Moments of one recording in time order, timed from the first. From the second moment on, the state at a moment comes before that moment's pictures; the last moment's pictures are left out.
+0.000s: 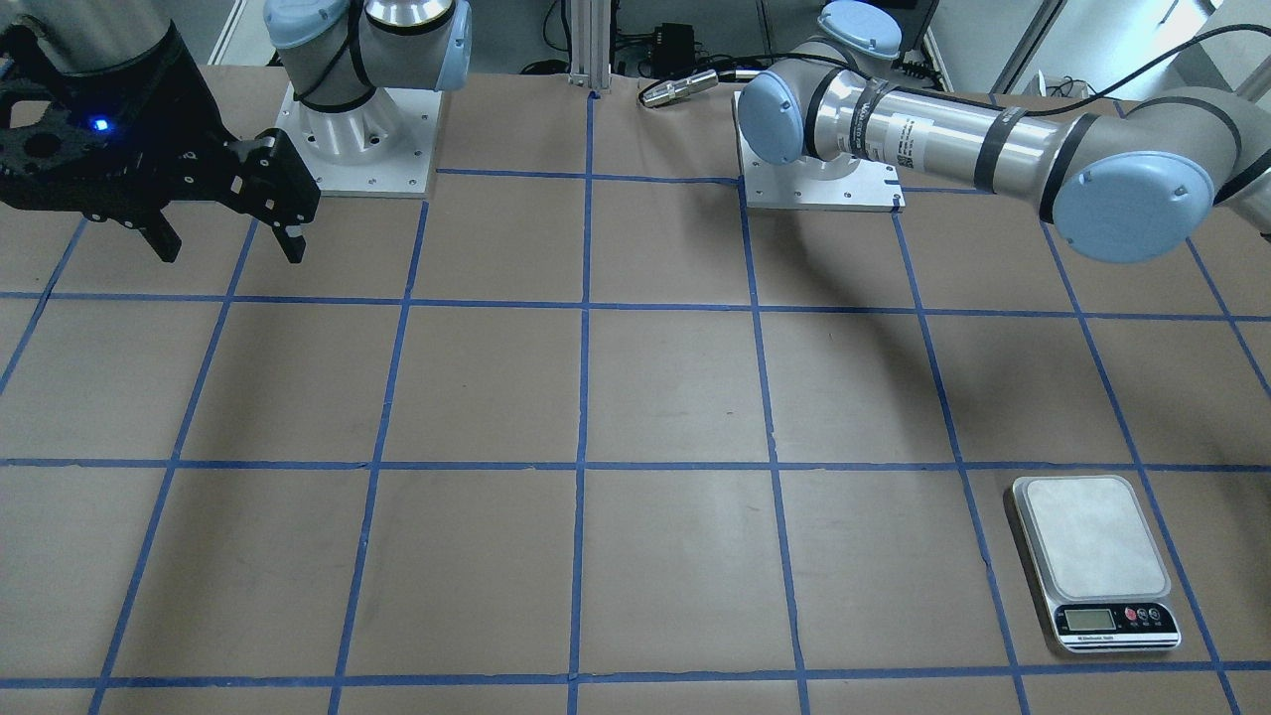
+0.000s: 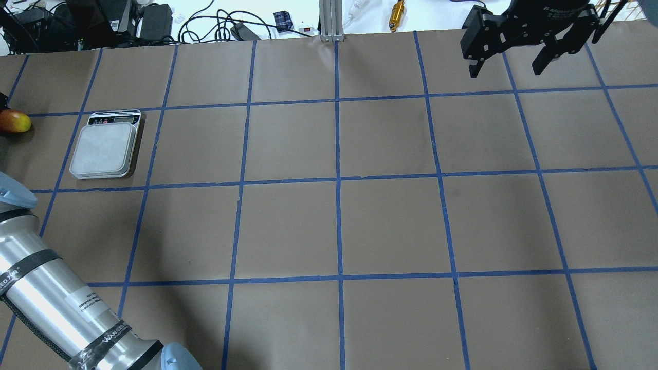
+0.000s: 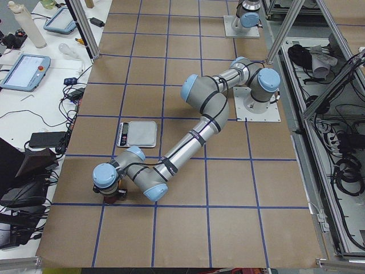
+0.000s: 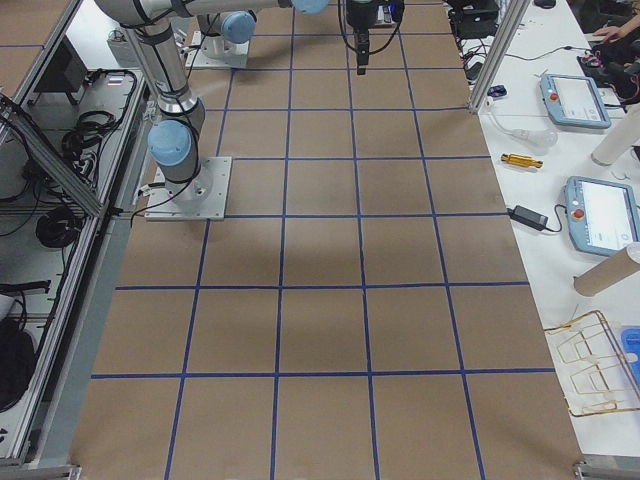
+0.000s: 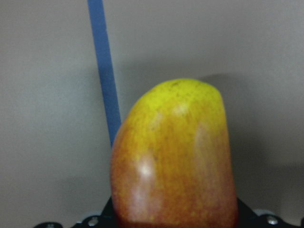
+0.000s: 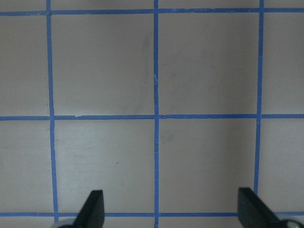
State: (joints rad) left arm -0.77 -2.77 -0.51 -1.30 1.45 2.48; right arm 1.54 -1.53 1.41 -1.53 -1.56 -0.04
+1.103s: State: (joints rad) left arm -0.90 -2.33 -1.07 -1.29 1.46 2.27; right arm 1.54 -1.53 1.41 -1.53 -1.56 -0.04
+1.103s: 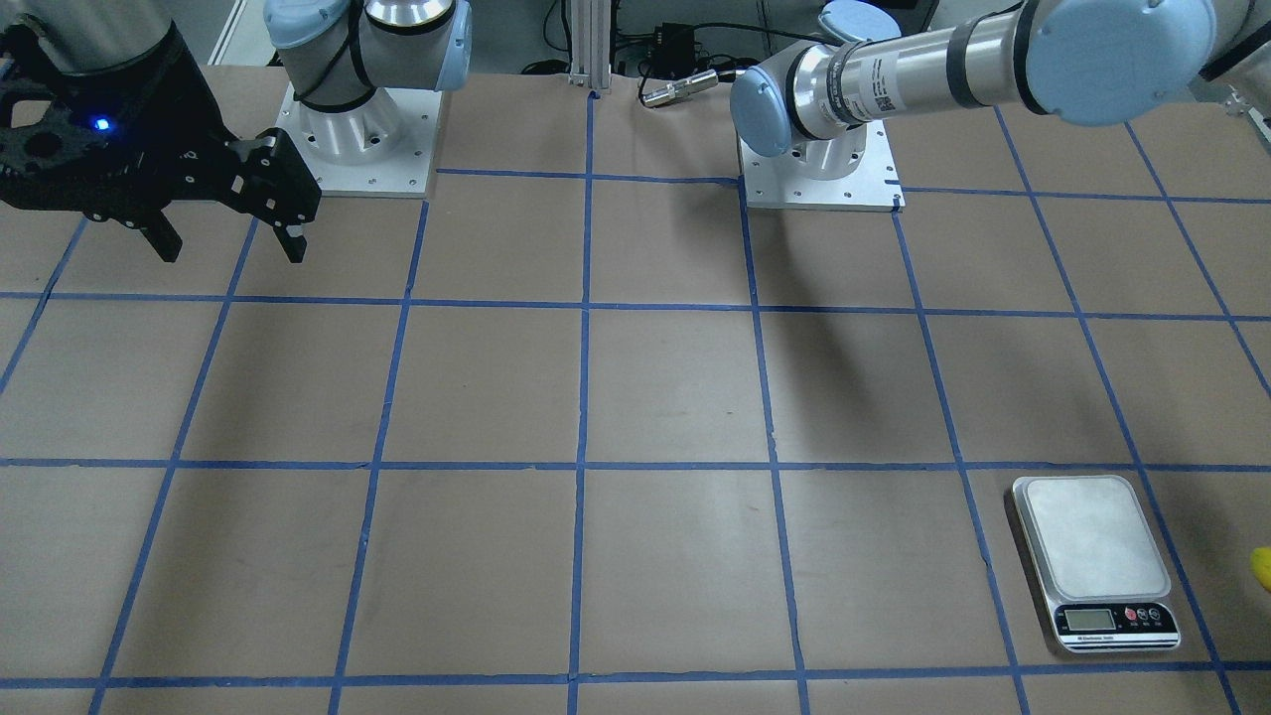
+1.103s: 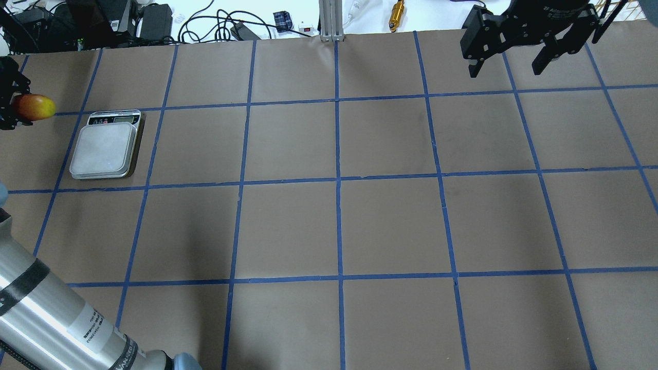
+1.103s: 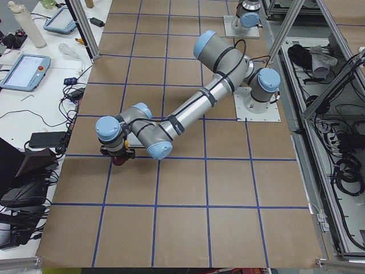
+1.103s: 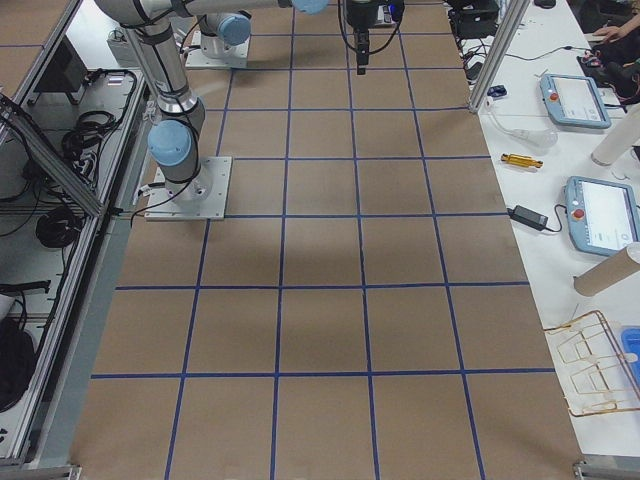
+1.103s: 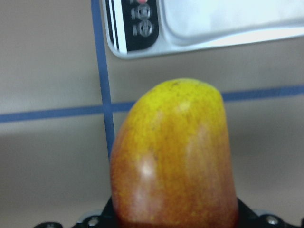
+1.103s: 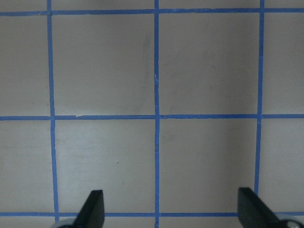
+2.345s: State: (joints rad) left arm -0.99 -2.20 -1.47 -1.03 1.46 2.13; right arm 1.54 -1.53 1.41 -1.53 -1.56 -0.04
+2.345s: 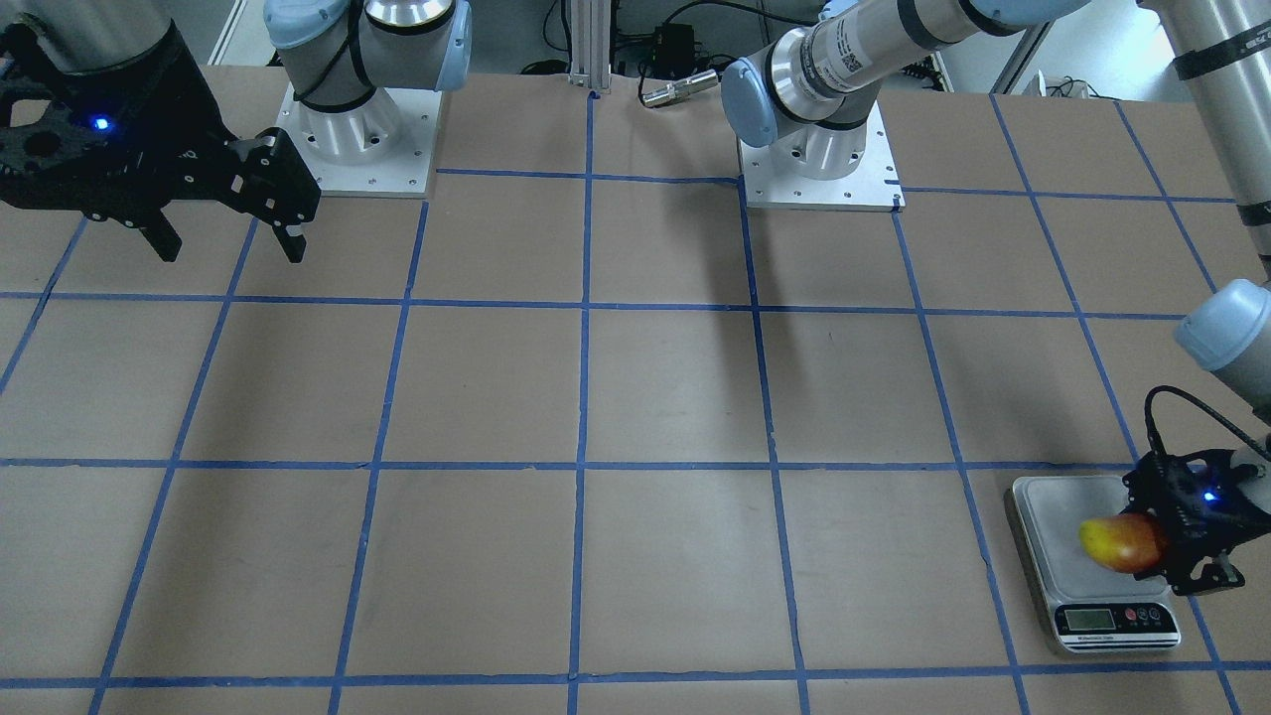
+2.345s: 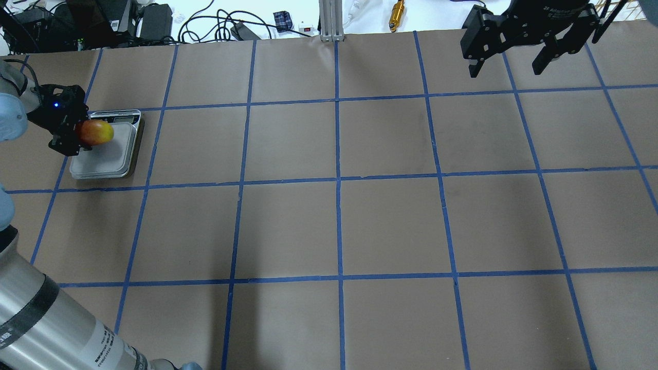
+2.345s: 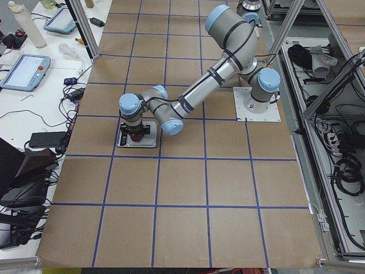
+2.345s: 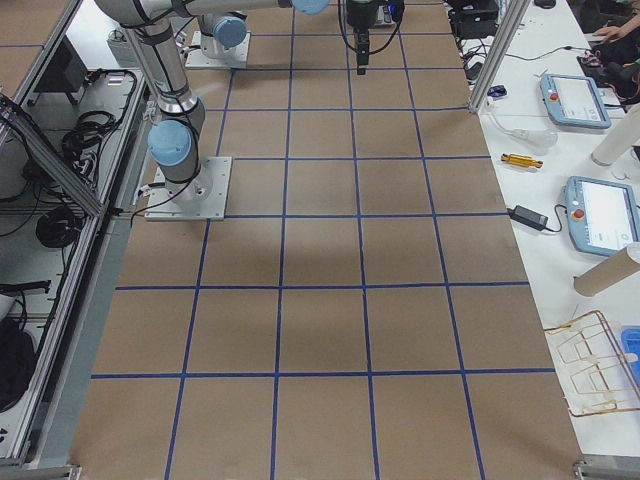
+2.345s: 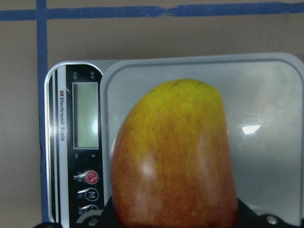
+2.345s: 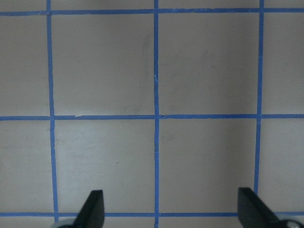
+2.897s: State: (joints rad) left arm -0.99 -2.17 -1.47 -1.05 1.47 2.05; right arm 1.54 -1.53 1.41 -1.53 -1.56 -0.04
